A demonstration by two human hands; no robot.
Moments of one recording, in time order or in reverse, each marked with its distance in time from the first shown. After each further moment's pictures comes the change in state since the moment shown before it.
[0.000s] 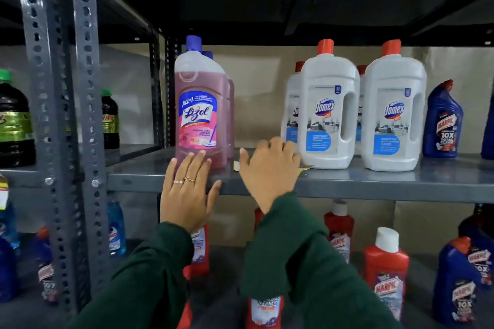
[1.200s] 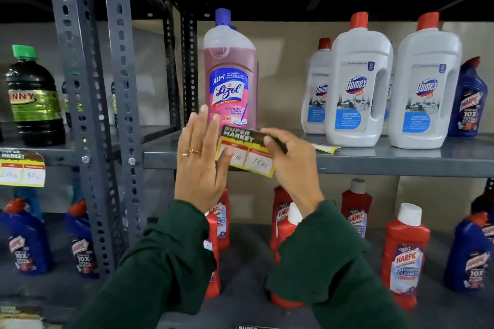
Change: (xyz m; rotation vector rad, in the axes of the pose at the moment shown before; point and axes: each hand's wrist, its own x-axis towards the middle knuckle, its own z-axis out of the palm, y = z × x) left_hand -0.002 -0.022 -0.043 -0.460 0.226 -0.002; right_hand -0.032 -0.022 -0.009 0.781 -0.126 0.079
